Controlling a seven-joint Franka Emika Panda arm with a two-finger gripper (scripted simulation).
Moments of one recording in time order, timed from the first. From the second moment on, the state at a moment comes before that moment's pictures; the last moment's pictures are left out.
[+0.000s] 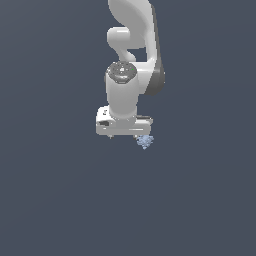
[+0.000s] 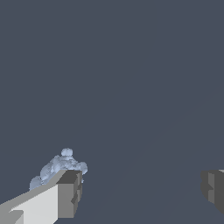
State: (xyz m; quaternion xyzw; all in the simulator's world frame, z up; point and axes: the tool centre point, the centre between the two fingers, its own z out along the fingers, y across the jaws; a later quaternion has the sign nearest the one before) arm 0.000 -0.018 0.165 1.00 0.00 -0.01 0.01
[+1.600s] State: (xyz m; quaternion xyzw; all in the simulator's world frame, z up) arm -0.057 0.074 0.100 0.95 0.32 0.00 0.00
